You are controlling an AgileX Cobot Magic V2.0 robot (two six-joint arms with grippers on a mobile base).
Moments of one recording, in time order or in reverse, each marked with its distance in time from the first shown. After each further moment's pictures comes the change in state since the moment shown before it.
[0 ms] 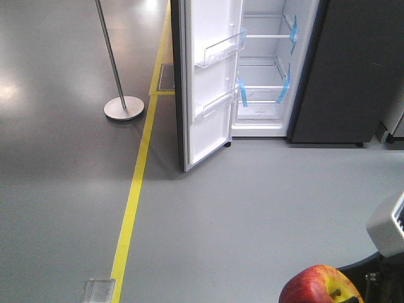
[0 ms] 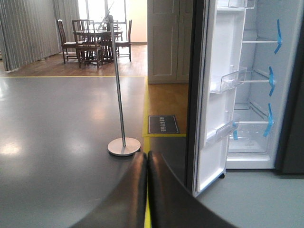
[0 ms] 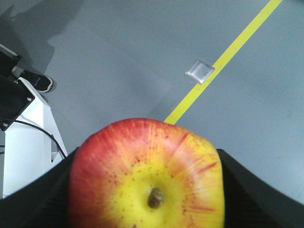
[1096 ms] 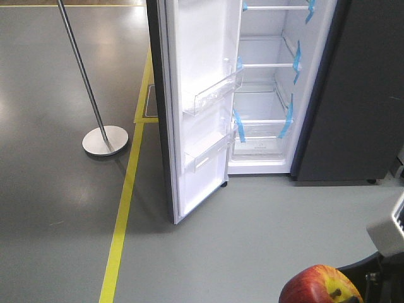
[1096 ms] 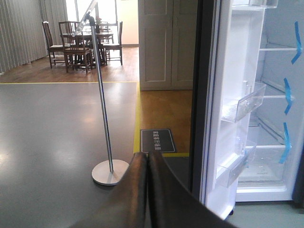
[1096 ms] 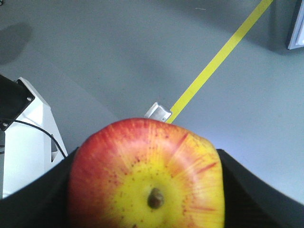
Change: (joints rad) left arm 0.000 0.000 0.000 0.000 0.000 0.000; right arm 0.000 0.000 0.000 0.000 0.000 0.000
